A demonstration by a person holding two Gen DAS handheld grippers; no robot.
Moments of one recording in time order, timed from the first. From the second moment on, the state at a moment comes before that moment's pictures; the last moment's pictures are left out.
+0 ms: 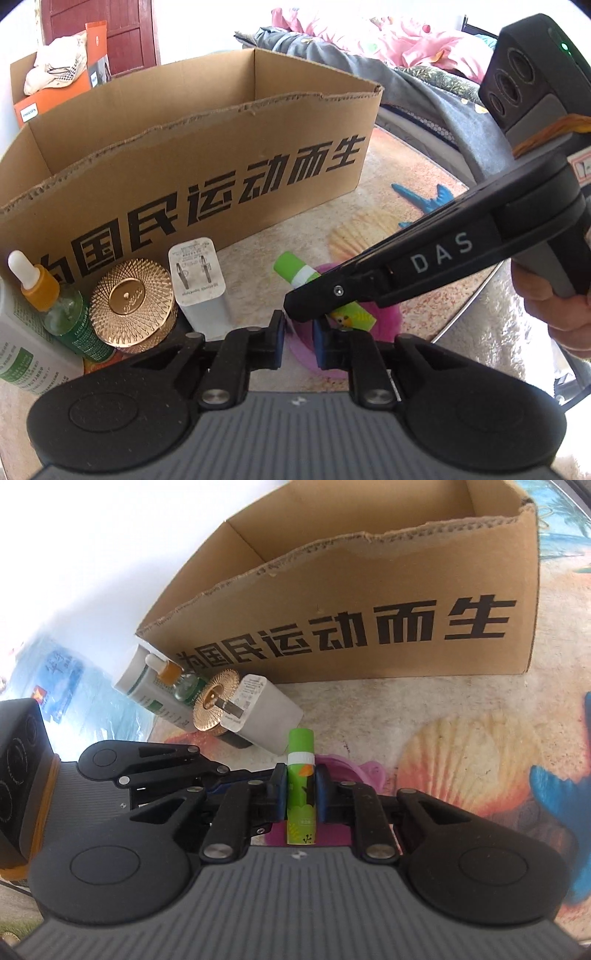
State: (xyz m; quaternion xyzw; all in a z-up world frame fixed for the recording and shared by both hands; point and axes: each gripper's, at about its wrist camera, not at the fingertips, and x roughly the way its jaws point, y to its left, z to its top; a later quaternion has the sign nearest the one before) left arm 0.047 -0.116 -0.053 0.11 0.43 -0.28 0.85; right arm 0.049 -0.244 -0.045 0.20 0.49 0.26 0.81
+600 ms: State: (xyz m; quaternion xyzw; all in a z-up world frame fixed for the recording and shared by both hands) left arm 0.140 -0.054 0.056 0.01 0.42 -0.17 0.89; right arm 0.157 -0.203 0.067 0.23 0.43 0.27 0.83
